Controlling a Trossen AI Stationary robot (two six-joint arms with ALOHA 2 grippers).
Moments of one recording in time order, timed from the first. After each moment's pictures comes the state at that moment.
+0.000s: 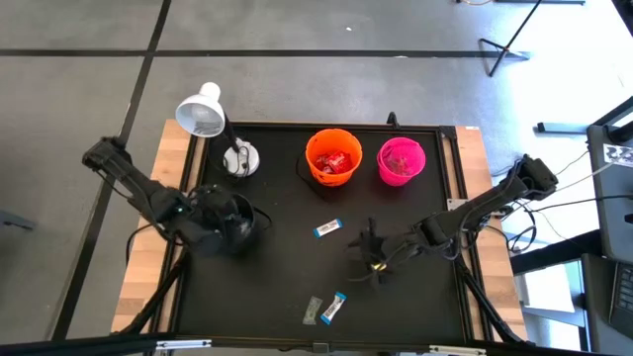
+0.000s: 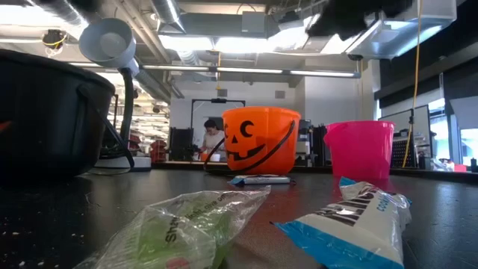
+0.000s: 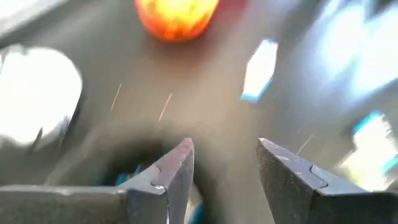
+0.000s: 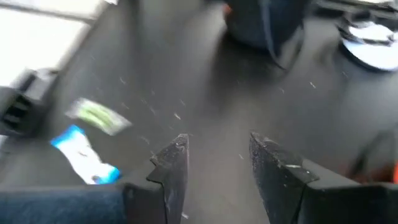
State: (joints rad) left arm -0.63 1.16 1.19 -1.25 -0.65 -1.28; right arm 0.48 1.42 0.92 -0.10 0.31 0.12
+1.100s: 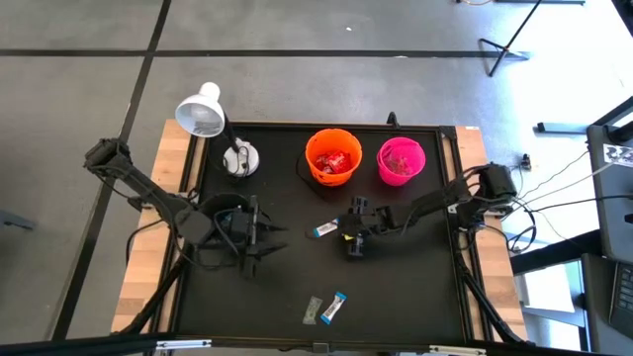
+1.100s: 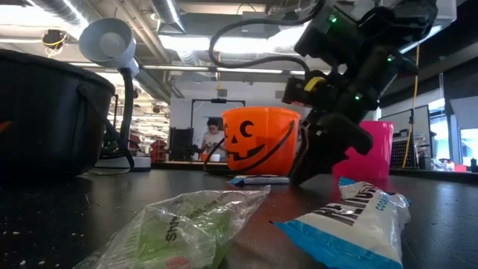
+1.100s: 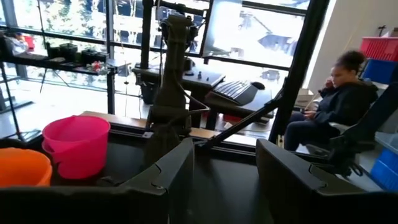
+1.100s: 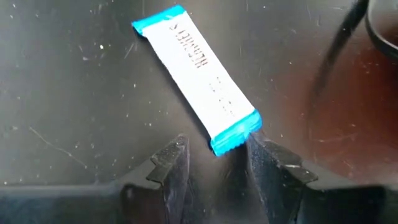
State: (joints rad) left arm -0.57 1.18 0.81 0.38 -0.65 -0.18; right arm 0.18 1.77 0.83 -0.04 0.26 0.15
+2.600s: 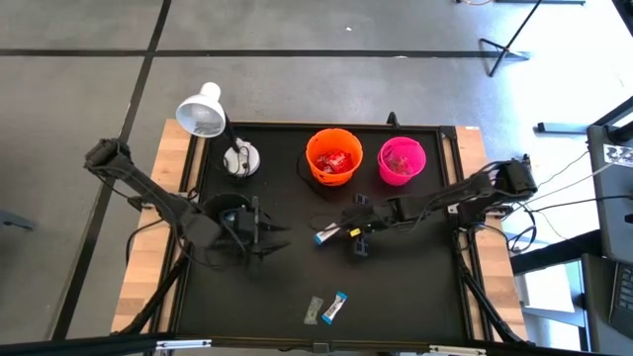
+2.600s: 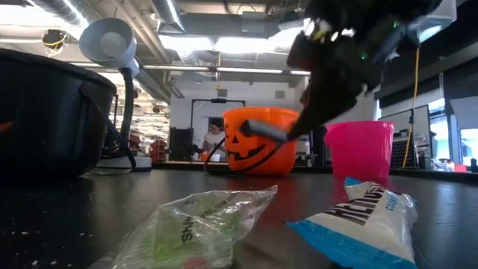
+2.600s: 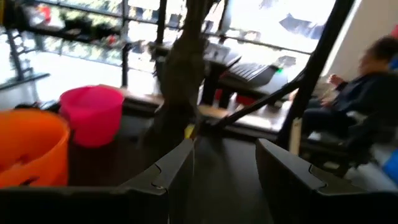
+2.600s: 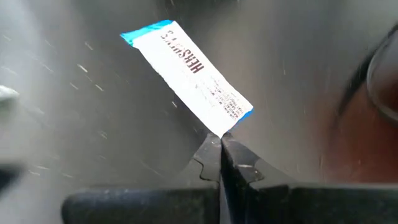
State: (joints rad) left arm -0.57 1.19 0.81 0.26 -0.69 -0.29; right arm 0.16 1.60 0.83 -0.07 0.08 0.16
